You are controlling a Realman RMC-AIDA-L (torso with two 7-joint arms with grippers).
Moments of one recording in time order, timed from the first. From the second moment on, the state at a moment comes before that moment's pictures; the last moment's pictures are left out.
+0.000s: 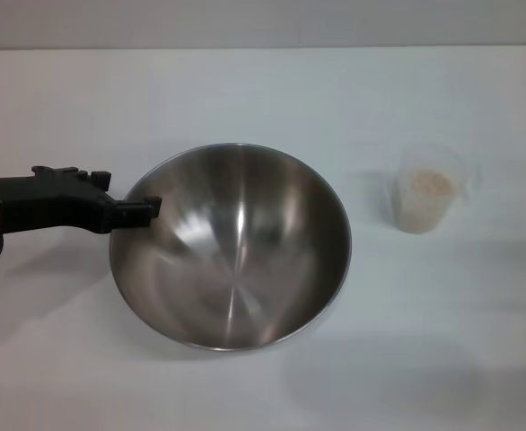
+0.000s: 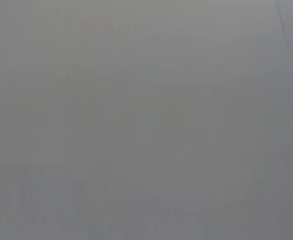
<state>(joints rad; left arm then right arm) -0.08 -2.07 -1.69 -1.66 2.22 -1.17 0.69 0.14 2.09 0.54 0.23 -1.81 -1.68 0.03</state>
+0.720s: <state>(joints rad) -0.09 -2.07 -1.66 -1.54 2.23 -1.11 0.74 0.14 2.09 0.52 0.23 -1.81 -1.67 0.03</state>
